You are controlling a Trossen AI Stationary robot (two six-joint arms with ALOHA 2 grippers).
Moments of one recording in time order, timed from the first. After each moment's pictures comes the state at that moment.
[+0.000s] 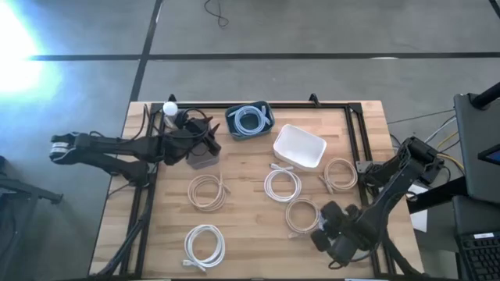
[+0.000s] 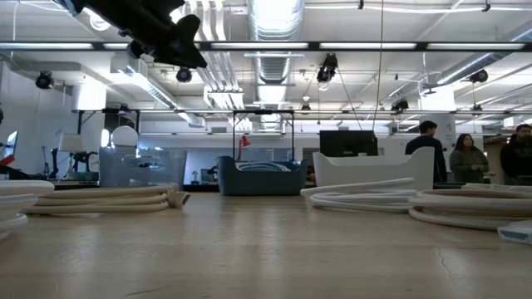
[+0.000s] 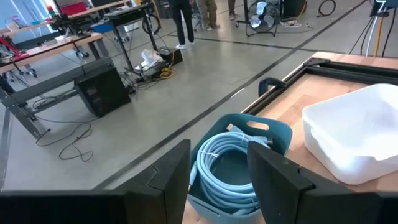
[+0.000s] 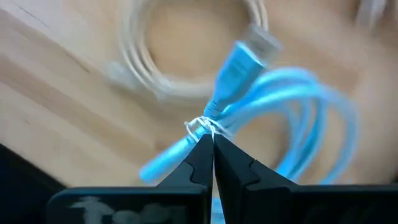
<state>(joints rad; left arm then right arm) 0.05 1.02 0.72 0.01 -0.82 -0.06 0.87 1.61 1.23 -1.14 0.27 1.90</state>
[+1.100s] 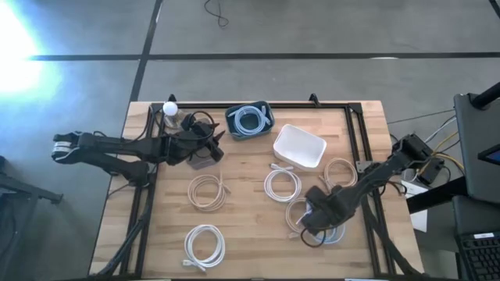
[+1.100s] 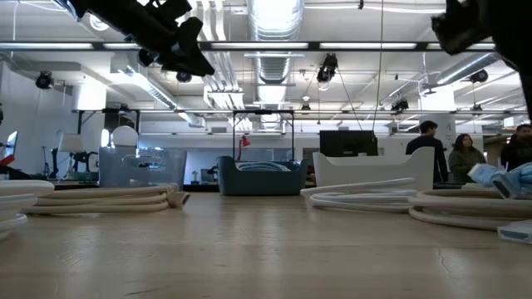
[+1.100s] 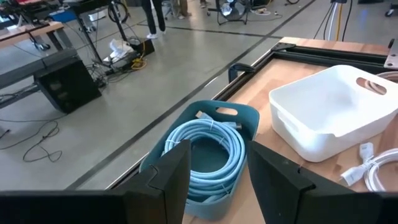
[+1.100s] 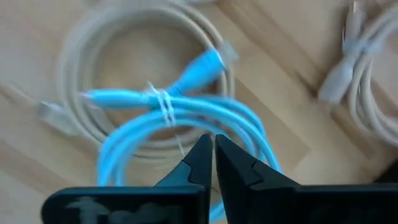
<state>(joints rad) 0.05 1.05 0.72 0.00 -0.69 -0.08 0.60 1.61 1.13 -1.13 0.09 1.49</state>
